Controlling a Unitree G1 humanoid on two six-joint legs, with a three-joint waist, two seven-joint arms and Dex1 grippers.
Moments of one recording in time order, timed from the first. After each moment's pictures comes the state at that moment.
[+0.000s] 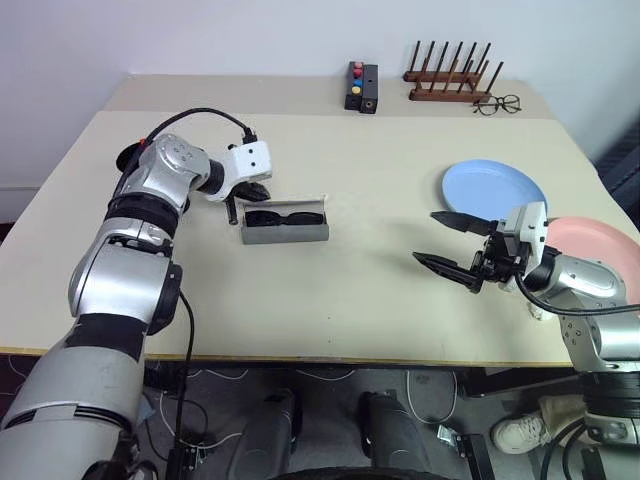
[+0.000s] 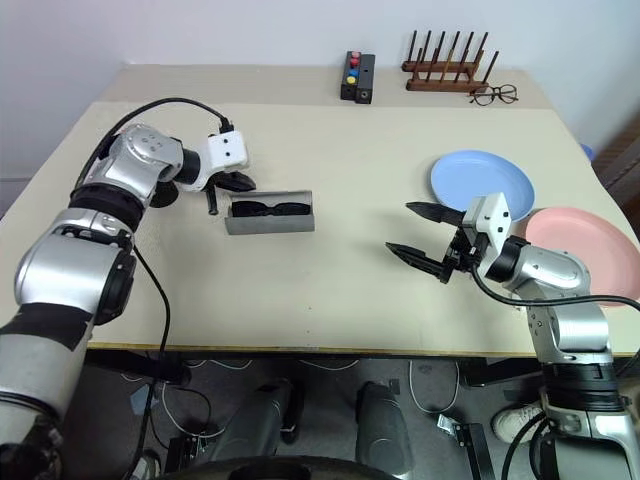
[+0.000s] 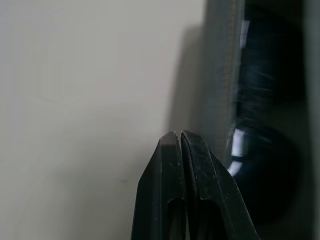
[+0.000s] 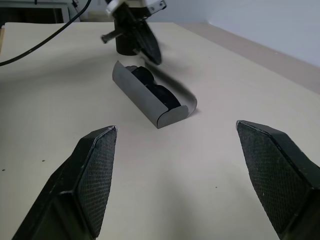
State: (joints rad) left arm -1.26 0.51 -0.24 1.22 0.31 -0.20 -1.22; right arm -0.23 -0.69 -0.17 -0.06 0.52 0.13 1.09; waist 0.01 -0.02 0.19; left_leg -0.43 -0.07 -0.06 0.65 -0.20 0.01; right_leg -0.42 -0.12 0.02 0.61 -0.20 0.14
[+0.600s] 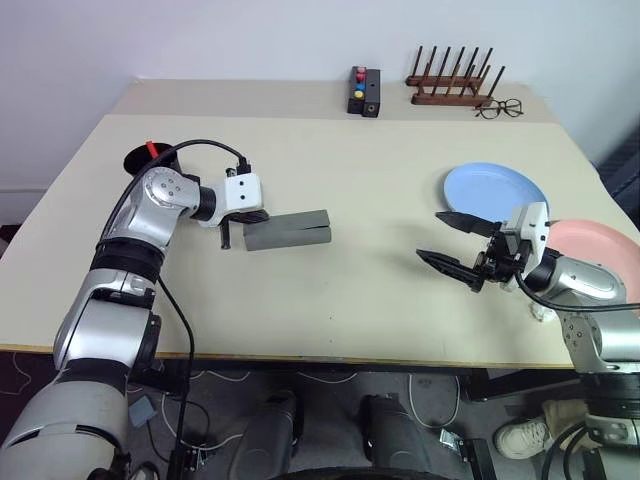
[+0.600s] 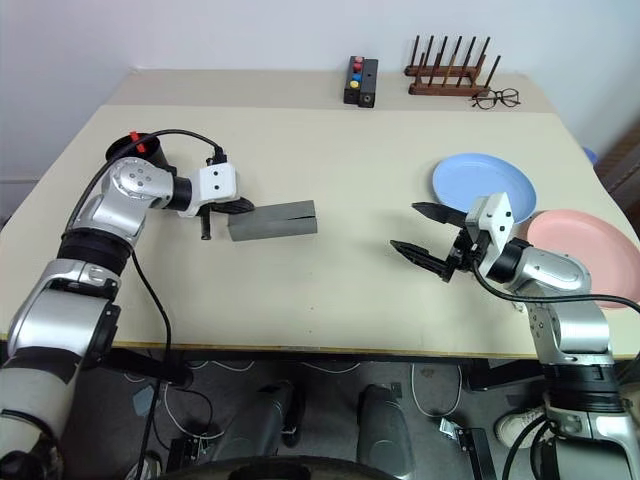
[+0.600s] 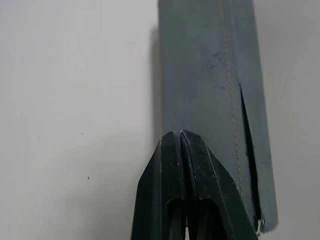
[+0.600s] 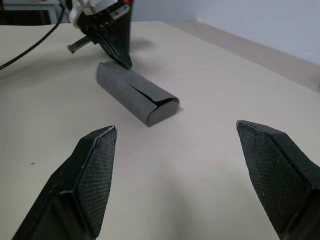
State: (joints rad) left arm -0.99 0.55 -0.20 0.85 0.21 -0.17 -1.15; right arm -0.22 -0.69 -0.20 -0.04 0.52 0.15 1.03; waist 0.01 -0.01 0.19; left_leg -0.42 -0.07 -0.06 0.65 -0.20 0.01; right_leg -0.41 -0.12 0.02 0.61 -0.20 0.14
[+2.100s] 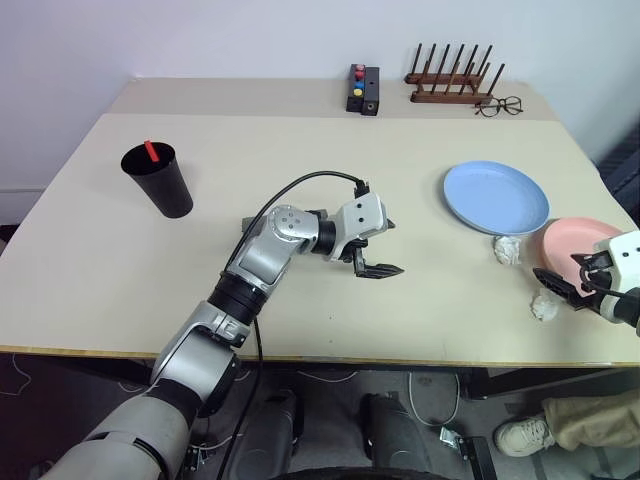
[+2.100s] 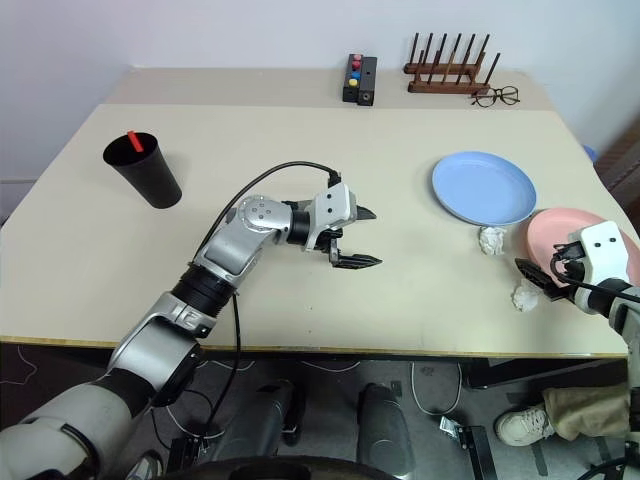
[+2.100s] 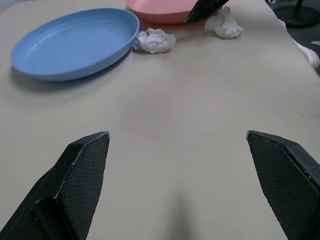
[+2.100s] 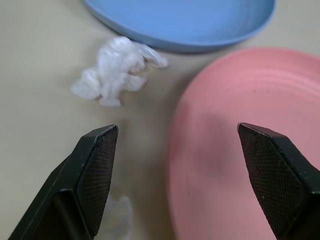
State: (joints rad) left arm -0.85 0.16 -0.38 0.40 -0.04 0.20 -1.05; right arm -0.09 -0.88 -0.41 0.30 0.28 0.35 0.75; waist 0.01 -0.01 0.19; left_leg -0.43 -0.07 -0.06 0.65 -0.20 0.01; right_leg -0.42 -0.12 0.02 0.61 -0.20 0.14
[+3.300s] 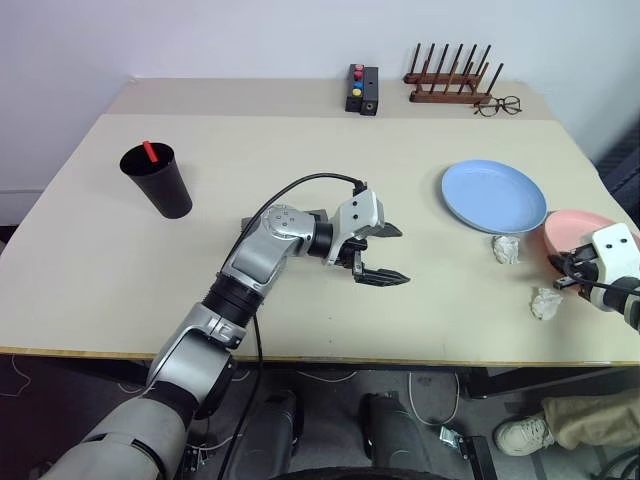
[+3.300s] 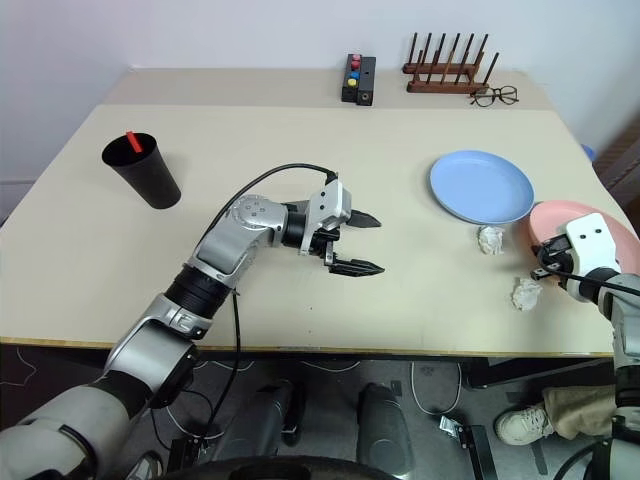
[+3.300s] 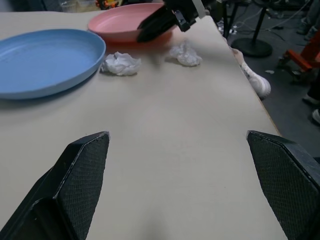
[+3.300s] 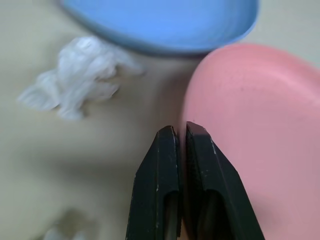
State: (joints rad) left arm -0.84 0.17 -0.36 0.33 -0.16 0.30 -1.14; right arm -0.23 -0.89 -0.32 0.44 0.16 0.20 0.65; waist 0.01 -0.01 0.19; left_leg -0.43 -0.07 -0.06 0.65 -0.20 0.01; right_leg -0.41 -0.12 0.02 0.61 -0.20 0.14
